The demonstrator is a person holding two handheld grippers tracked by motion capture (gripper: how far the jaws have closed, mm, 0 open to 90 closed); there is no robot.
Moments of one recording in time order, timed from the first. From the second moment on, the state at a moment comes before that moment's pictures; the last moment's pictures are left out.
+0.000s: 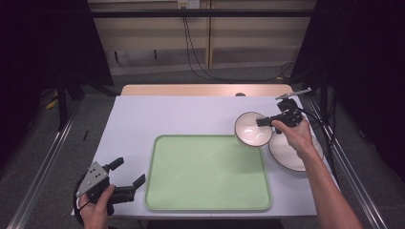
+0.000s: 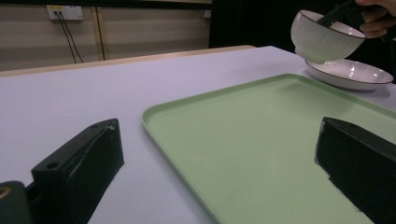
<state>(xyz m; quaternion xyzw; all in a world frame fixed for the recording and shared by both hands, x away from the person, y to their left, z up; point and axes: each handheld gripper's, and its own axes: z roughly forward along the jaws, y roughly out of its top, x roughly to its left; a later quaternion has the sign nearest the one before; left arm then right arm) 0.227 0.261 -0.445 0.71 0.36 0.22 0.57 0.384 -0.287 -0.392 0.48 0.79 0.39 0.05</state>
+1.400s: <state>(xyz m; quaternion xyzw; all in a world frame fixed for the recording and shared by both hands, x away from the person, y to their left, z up) 0.227 0.260 -0.445 0.71 0.35 0.21 0.57 0.402 -0.267 -0.444 0.50 0.80 0.33 0.02</state>
